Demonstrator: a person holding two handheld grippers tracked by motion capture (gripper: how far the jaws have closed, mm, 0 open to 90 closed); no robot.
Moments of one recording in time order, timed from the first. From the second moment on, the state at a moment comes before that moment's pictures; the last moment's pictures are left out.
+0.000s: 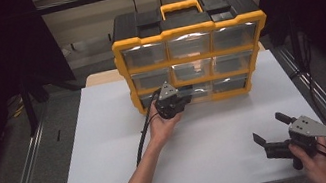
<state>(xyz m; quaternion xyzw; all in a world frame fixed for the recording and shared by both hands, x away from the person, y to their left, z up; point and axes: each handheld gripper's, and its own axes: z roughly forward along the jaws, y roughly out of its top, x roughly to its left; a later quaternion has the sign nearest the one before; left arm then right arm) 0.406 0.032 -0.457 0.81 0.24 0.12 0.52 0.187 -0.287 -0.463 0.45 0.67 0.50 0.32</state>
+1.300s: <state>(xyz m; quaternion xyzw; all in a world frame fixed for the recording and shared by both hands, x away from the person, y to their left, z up) 0.420 0.033 -0.453 0.82 0.25 0.13 0.50 0.186 -0.286 -0.463 0.44 0.67 0.50 0.32</state>
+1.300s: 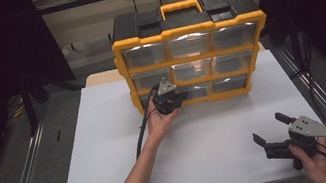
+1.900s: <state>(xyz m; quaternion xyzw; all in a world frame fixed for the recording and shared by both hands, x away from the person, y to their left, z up) 0.424 0.029 -0.451 0.82 0.25 0.14 0.49 0.187 -0.286 -0.464 0.45 0.67 0.50 0.32</state>
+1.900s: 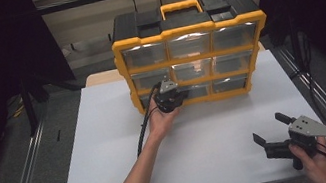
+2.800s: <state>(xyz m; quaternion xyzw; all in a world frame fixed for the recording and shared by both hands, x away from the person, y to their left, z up) 0.415 0.040 -0.462 0.82 0.24 0.13 0.51 0.192 -0.288 -0.467 0.46 0.66 0.50 0.32</state>
